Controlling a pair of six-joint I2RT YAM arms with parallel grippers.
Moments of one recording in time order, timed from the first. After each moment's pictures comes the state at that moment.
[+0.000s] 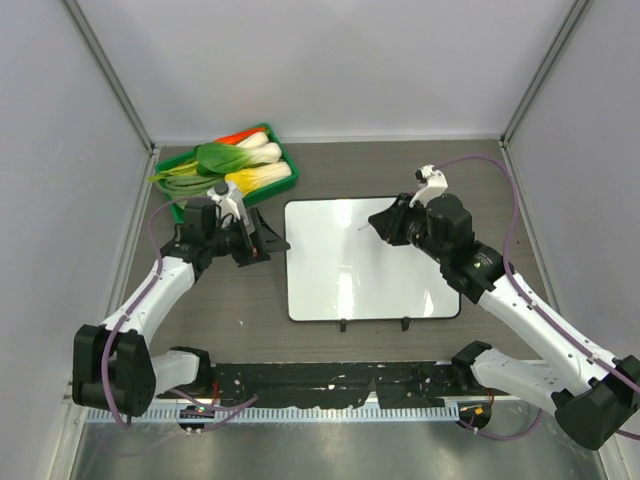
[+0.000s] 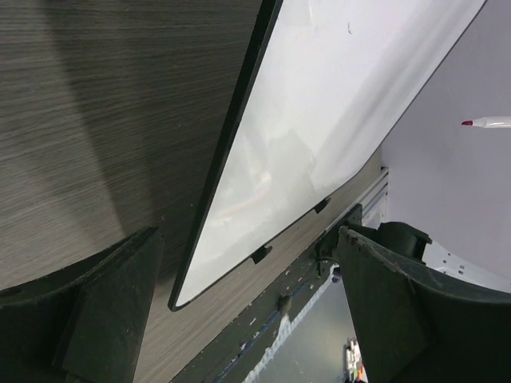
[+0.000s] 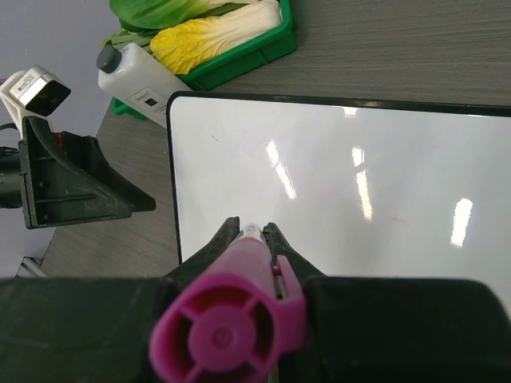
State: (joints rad) left arm -0.18 1.18 0.76 -0.27 0.68 -0.64; right arm 0.59 0.98 0.90 -0.22 0.01 0.53
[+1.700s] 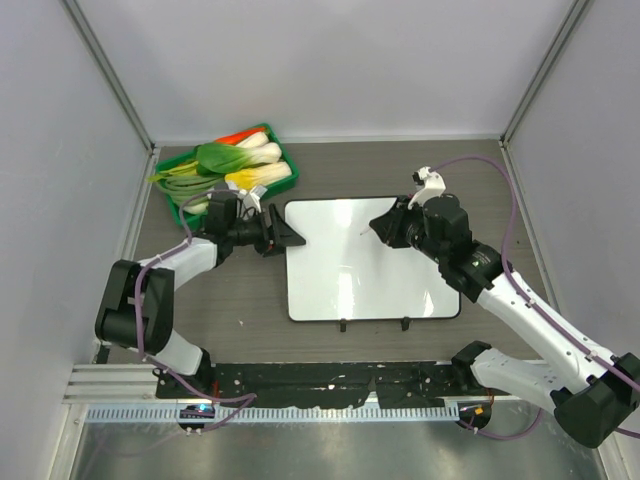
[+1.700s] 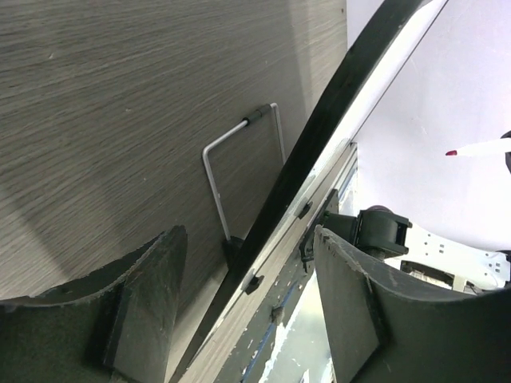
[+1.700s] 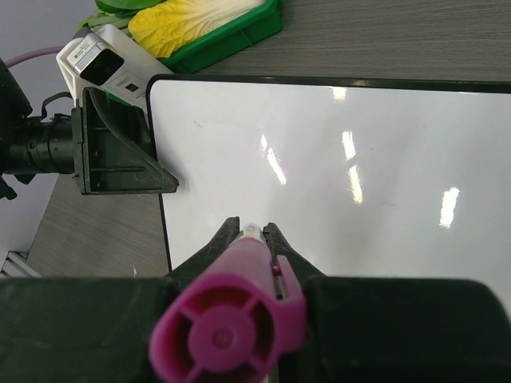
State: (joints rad) left arm -0.23 1.53 0.78 0.13 0.85 -0.71; right arm 0.59 0.99 0.91 -0.26 0.02 0.53
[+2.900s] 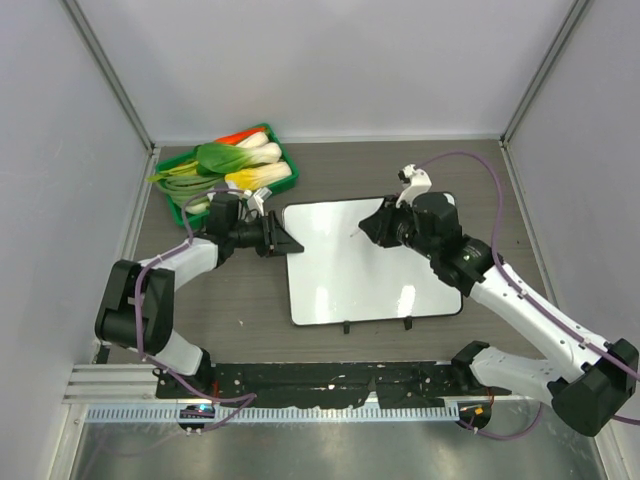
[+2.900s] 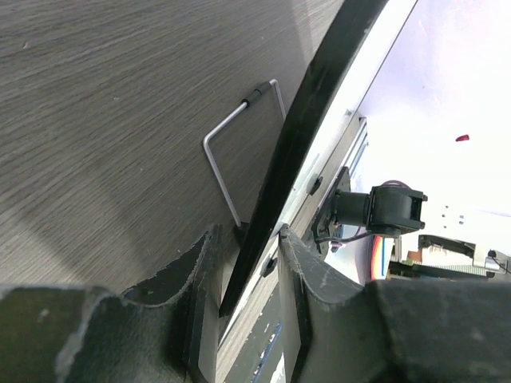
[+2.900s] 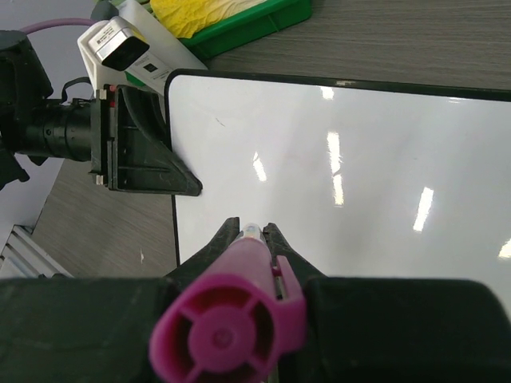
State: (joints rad) left arm -0.25 1.54 0.78 0.11 0.89 -0.62; right arm 0.62 1.05 0.94 -0.25 -0.01 0.50
